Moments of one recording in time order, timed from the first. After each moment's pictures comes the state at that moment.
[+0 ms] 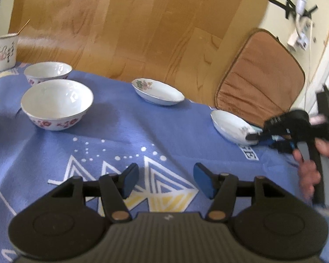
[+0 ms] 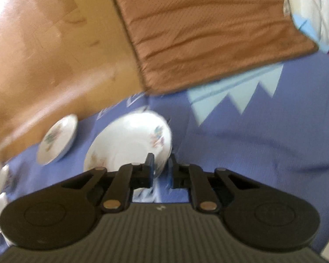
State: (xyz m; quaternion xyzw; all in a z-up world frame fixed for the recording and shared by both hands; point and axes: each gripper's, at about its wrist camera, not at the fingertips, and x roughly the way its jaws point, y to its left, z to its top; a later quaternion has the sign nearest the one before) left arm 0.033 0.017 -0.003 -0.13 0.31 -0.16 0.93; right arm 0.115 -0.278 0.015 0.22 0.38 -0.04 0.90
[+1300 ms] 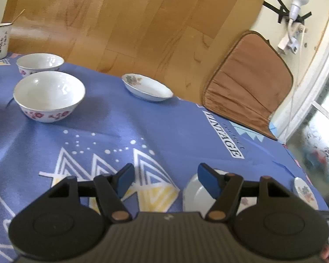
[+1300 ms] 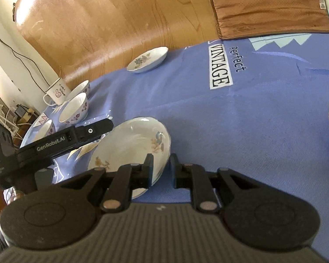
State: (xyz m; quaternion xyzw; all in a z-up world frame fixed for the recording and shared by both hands) left arm 0.031 0.021 -0.004 -0.15 0.32 -0.20 0.91; right arm -0.030 -0.215 0.011 0.18 0.38 0.14 0.90
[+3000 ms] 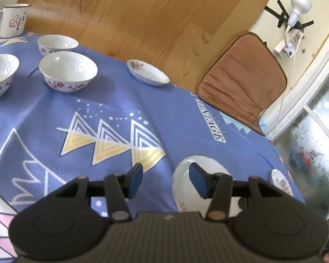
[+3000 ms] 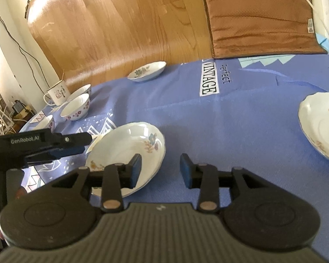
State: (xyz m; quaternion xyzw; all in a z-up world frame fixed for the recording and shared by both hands) left arm -0.018 0.035 0.015 -0.19 0.36 -0.20 0.89; right arm -0.076 -0.213 0.014 0.14 0.33 0.12 0.93
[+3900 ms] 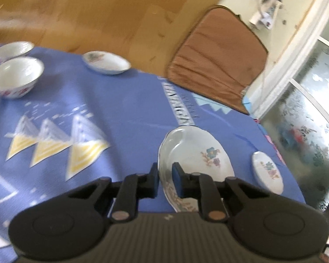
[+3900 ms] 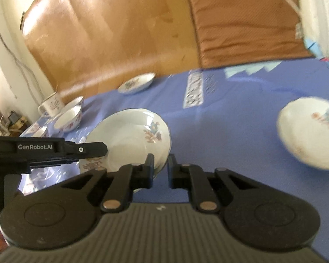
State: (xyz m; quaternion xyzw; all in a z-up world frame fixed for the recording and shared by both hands) left arm -0.013 -0.041 0.032 -0.14 0.38 -0.24 0.88; right arm -0.088 -0.235 0.019 0.15 0.29 0.09 0.94
